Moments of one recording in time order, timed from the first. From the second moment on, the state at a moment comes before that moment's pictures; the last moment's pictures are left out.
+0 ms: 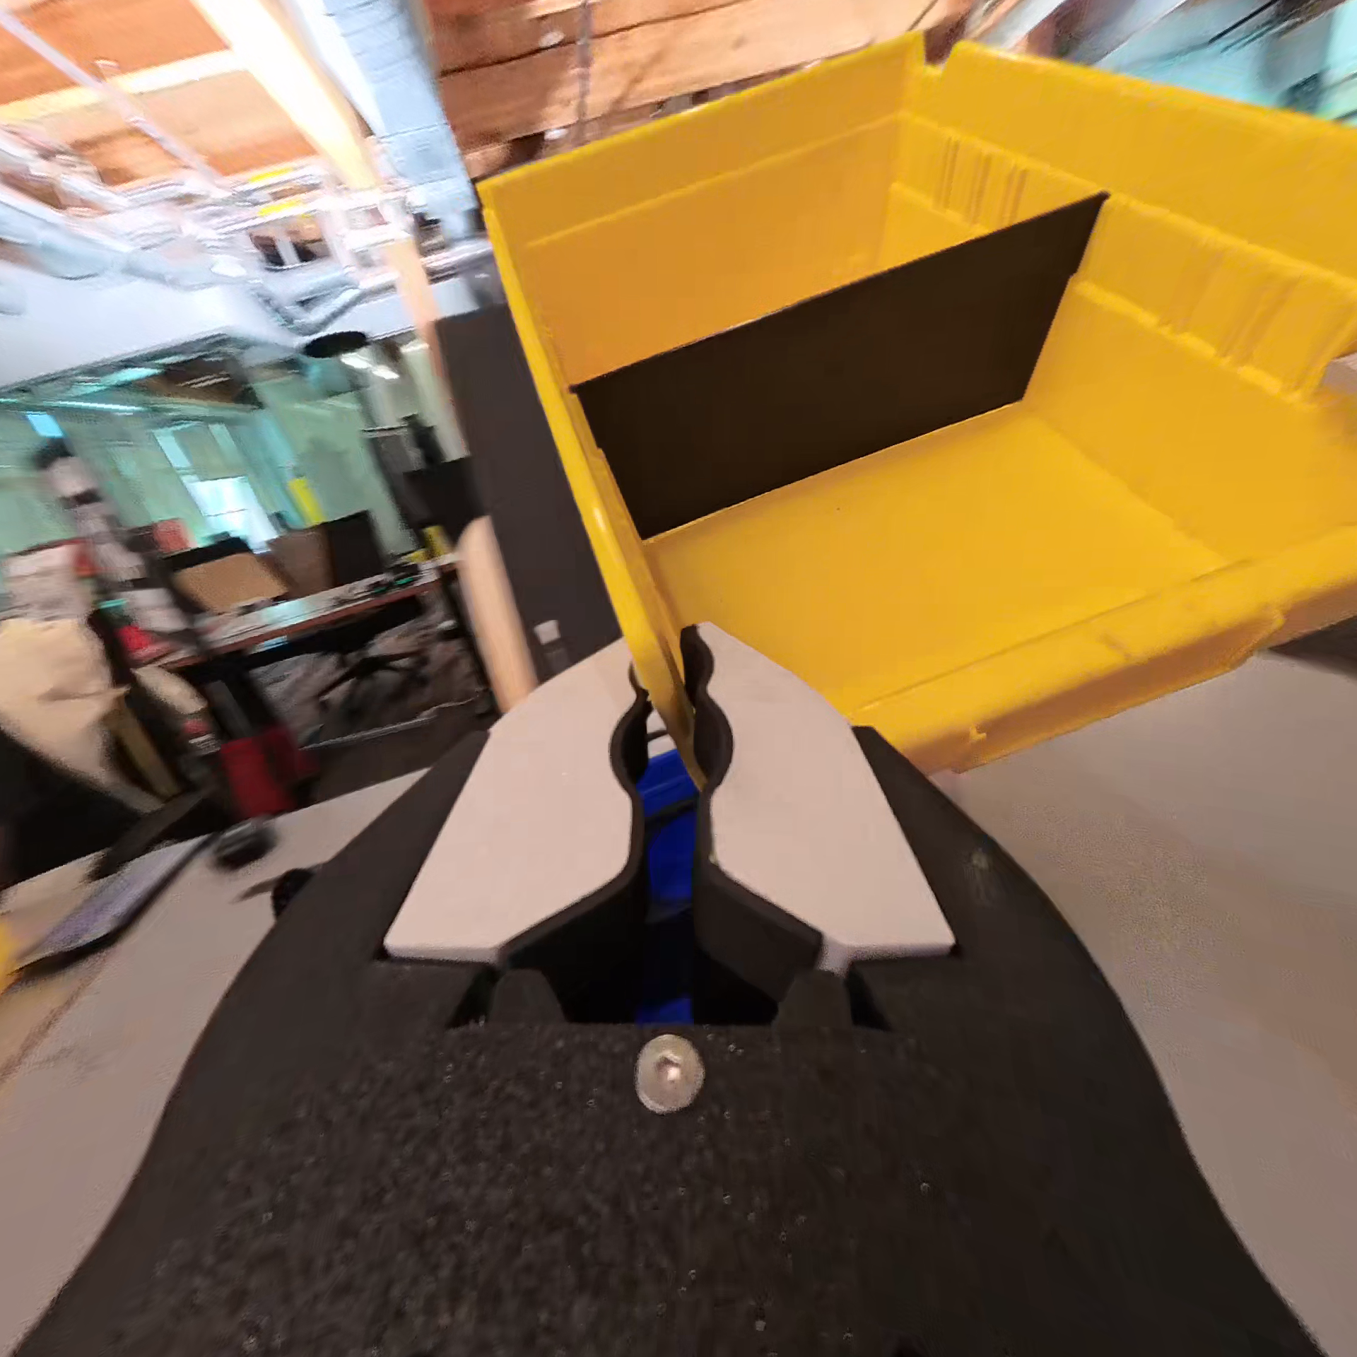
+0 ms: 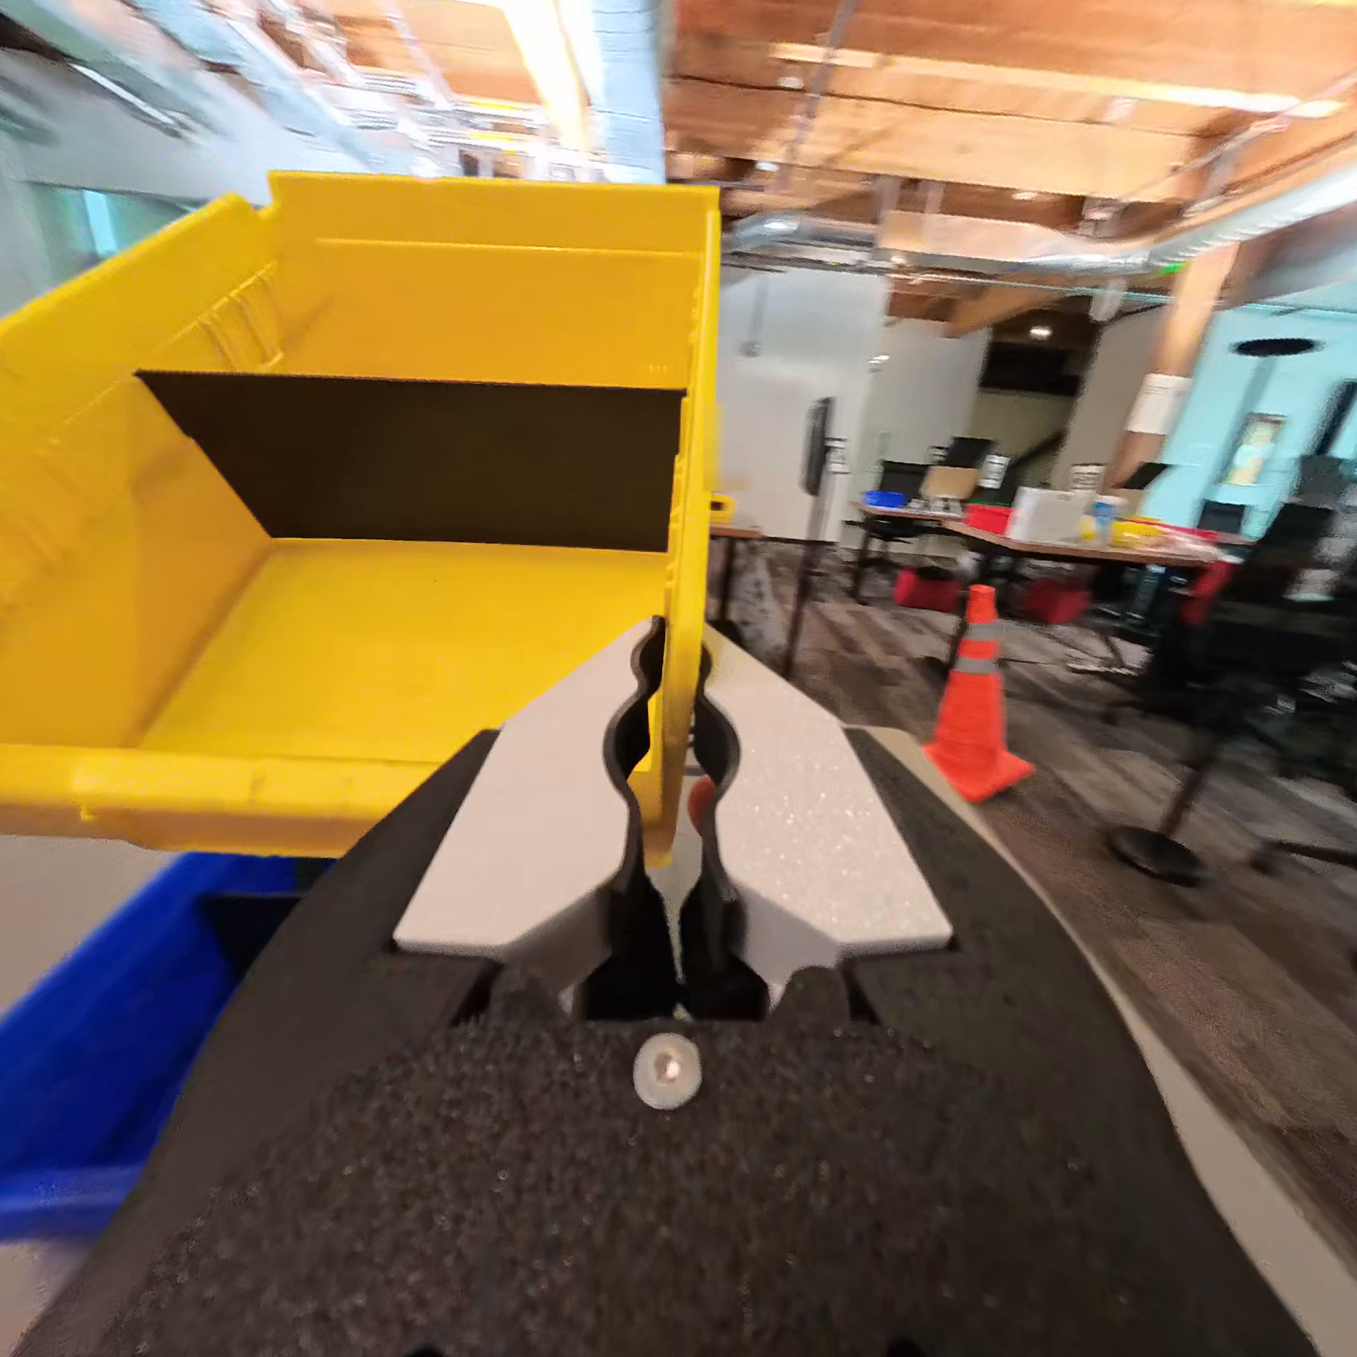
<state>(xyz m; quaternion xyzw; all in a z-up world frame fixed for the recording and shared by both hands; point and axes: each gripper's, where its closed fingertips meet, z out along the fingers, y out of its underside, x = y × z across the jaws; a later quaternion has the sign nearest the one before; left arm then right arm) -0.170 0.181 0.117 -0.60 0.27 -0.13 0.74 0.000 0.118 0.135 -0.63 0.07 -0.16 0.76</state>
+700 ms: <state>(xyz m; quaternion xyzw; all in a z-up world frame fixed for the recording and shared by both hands) 0.069 0.171 -0.131 -0.75 0.37 -0.13 0.54 0.256 0.119 -0.131 -0.83 0.12 -0.13 0.52</state>
